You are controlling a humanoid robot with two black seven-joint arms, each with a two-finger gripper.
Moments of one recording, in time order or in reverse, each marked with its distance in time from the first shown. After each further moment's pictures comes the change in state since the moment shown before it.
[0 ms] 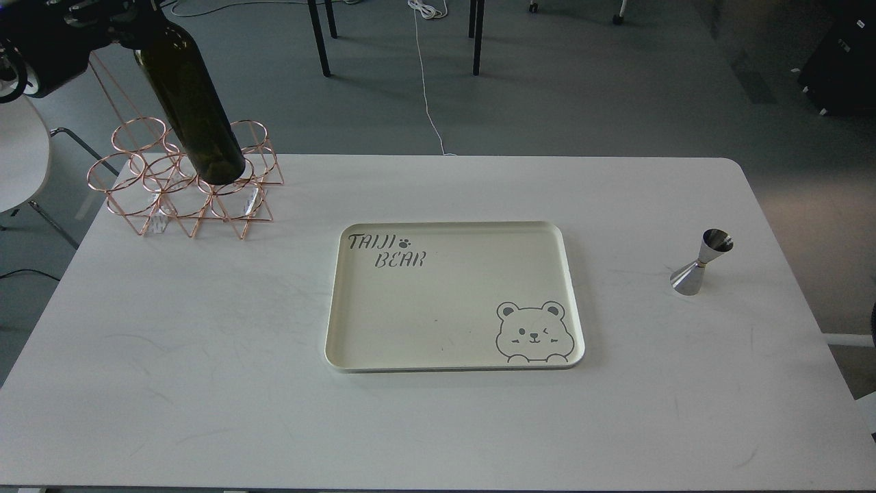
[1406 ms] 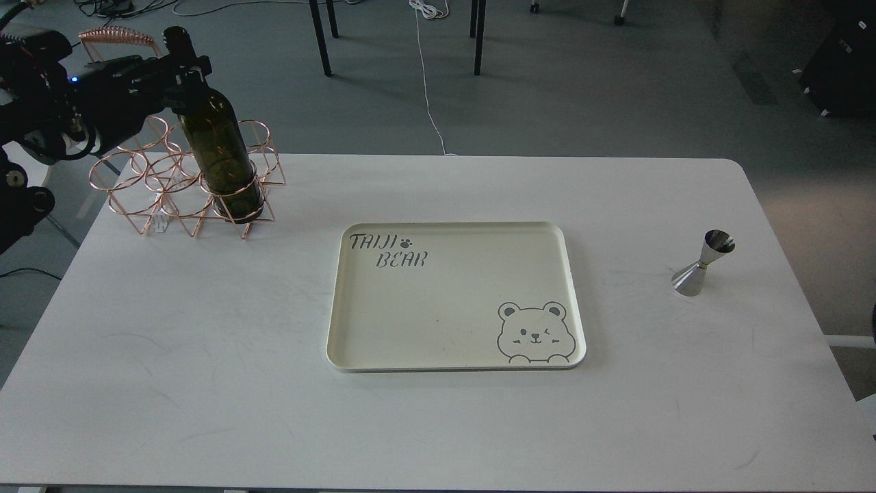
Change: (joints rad) left arm 0.046 -0.097 0.122 0.072 -0.011 0.052 -0.008; right arm 0.003 -0.001 0.000 0.000 0.000 0.000 0.000
